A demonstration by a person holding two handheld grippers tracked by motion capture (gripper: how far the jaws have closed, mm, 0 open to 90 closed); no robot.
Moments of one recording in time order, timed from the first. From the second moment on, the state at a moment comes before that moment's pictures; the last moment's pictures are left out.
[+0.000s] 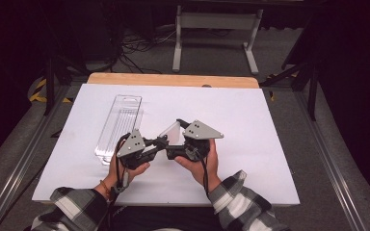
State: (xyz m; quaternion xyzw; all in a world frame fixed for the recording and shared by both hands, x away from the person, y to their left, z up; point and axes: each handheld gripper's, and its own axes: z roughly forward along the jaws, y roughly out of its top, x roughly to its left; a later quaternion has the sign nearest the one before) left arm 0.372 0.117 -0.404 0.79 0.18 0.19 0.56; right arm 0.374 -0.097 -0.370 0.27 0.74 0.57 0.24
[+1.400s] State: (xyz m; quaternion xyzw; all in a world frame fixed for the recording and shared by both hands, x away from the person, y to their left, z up) left arm 0.368 0.122 -0.402 0.80 0.15 0.19 0.55; right arm 0.365 -0.105 -0.363 0.26 0.74 0.57 0.24
